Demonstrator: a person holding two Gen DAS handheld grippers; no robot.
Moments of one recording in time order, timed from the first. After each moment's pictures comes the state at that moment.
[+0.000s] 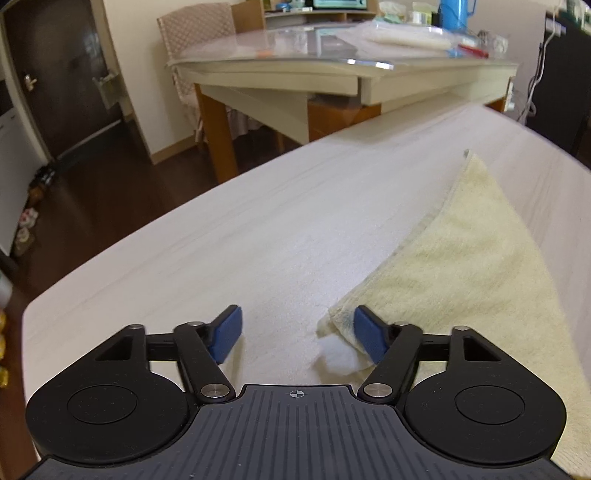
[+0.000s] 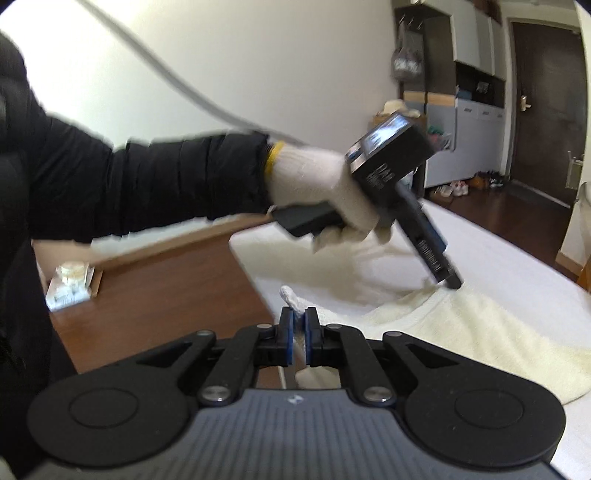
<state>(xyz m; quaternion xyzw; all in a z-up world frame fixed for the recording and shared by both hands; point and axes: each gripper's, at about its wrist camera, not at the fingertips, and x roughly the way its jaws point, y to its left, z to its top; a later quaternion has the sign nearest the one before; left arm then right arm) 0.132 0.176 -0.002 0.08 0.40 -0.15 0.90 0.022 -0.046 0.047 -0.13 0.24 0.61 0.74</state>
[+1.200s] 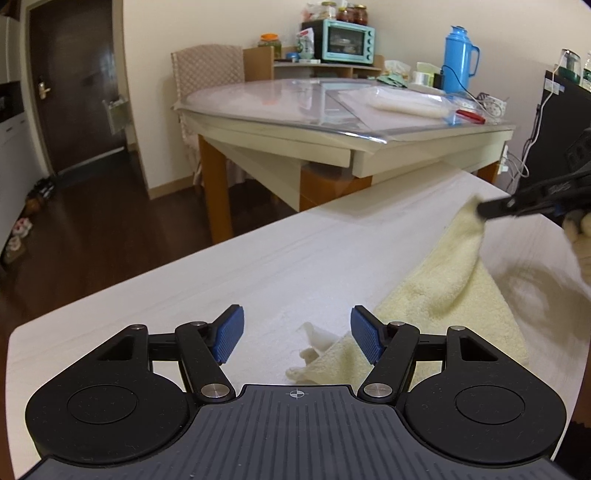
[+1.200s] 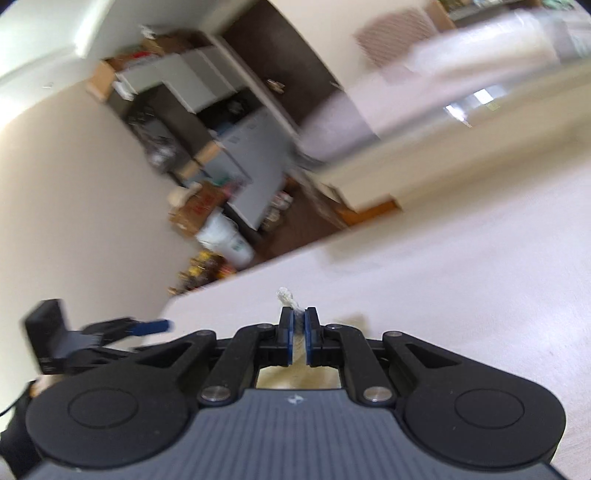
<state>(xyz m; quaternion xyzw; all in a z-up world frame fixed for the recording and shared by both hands) 0.129 0.153 0.007 0.06 0.34 -0.15 0.92 0.205 -0.199 -0.047 0.21 0.38 0.34 0.84</state>
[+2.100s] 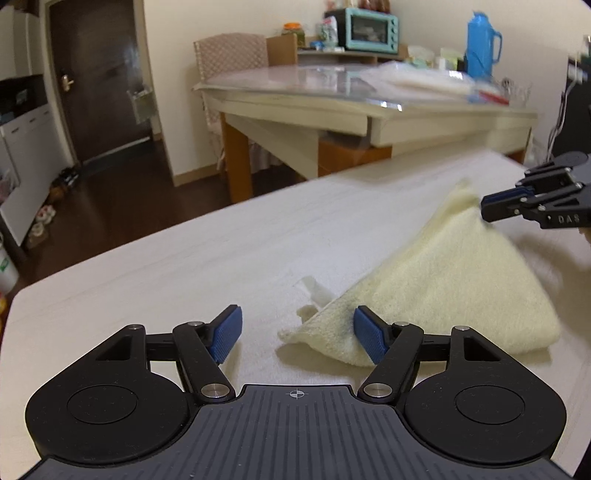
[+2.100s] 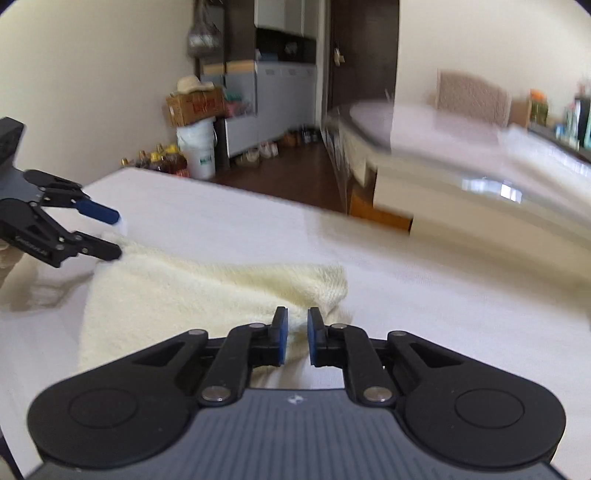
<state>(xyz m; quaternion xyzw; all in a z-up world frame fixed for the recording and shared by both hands) 0.110 0.153 -0.017 0.04 0.34 -0.09 0.94 0.159 -0.138 -0.017 -0.12 0.29 0.36 0.88</state>
